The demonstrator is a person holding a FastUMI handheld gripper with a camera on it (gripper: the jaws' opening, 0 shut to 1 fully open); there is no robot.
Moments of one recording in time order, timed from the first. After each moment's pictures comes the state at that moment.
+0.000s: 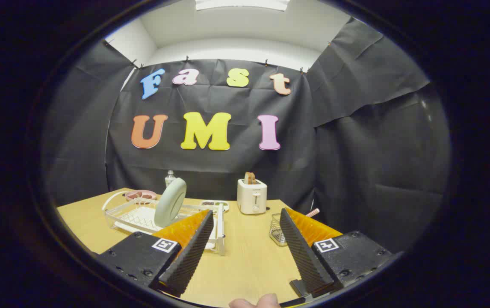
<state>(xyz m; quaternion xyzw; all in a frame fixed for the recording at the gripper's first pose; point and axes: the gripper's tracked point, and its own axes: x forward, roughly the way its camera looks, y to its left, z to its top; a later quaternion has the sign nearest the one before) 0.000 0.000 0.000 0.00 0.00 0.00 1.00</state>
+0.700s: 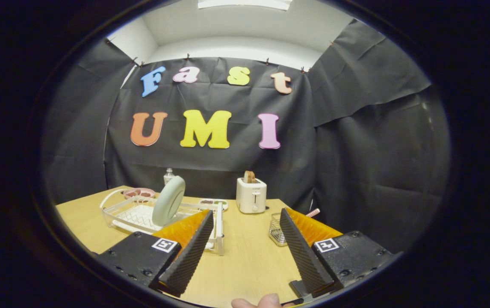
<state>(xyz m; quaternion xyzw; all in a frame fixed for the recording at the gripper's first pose) 0.007 0.000 0.003 0.00 0.00 0.00 1.00</state>
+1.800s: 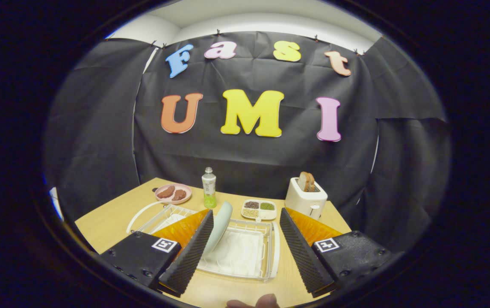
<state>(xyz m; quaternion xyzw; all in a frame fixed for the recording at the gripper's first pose) 0.143 0.147 0.096 -0.07 0.13 0.14 0.98</state>
